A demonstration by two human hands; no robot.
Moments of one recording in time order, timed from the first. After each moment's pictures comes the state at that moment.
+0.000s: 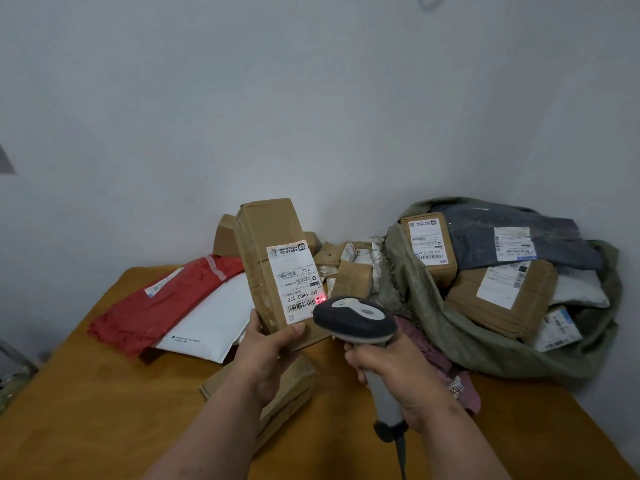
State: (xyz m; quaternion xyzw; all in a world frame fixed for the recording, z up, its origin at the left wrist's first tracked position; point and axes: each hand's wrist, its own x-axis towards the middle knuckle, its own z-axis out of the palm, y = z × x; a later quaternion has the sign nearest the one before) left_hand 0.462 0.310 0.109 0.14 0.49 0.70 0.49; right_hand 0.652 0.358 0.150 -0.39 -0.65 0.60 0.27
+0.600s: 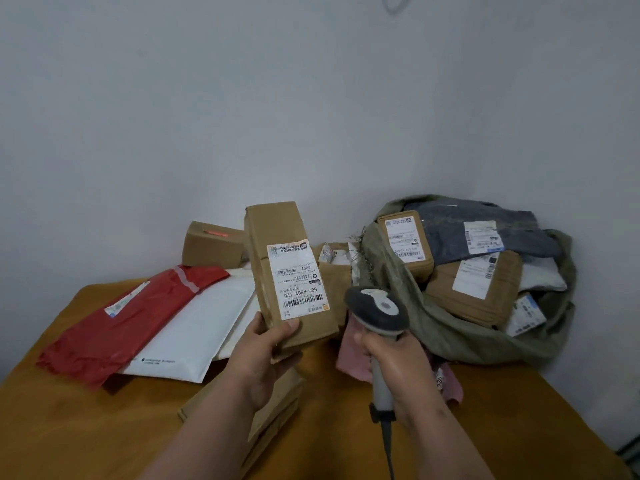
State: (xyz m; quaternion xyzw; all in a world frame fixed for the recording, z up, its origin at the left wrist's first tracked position) left_hand 0.445 0.331 0.103 0.20 0.47 0.65 0.56; right_hand 0.644 0.370 0.121 -0.51 -0.52 0.55 0.41
